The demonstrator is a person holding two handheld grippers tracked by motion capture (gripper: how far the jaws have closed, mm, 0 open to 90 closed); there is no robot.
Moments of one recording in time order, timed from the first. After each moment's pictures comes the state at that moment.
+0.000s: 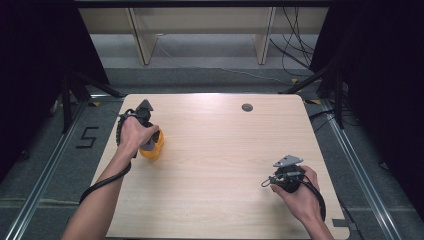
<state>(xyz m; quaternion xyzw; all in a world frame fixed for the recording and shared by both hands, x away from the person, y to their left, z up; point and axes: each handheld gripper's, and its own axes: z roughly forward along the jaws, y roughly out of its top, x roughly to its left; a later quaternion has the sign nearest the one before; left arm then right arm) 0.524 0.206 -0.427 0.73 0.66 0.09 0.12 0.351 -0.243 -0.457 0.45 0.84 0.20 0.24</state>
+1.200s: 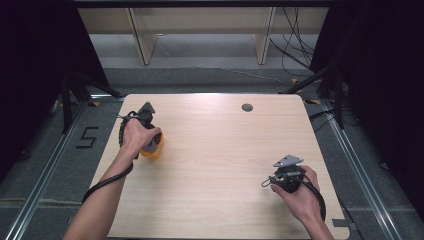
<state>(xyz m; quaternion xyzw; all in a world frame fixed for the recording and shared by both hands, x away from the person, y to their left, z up) 0.529 0.205 -0.441 0.74 0.65 0.08 0.11 0.352 -0.243 -0.457 0.44 0.84 0.21 0.24</state>
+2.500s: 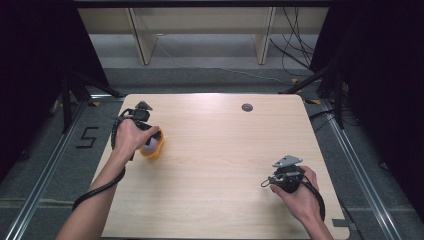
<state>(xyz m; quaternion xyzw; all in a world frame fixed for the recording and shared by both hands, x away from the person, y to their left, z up) 0.493 0.206 -0.406 0.77 0.60 0.12 0.21 0.351 -0.242 -0.458 0.44 0.84 0.21 0.24</state>
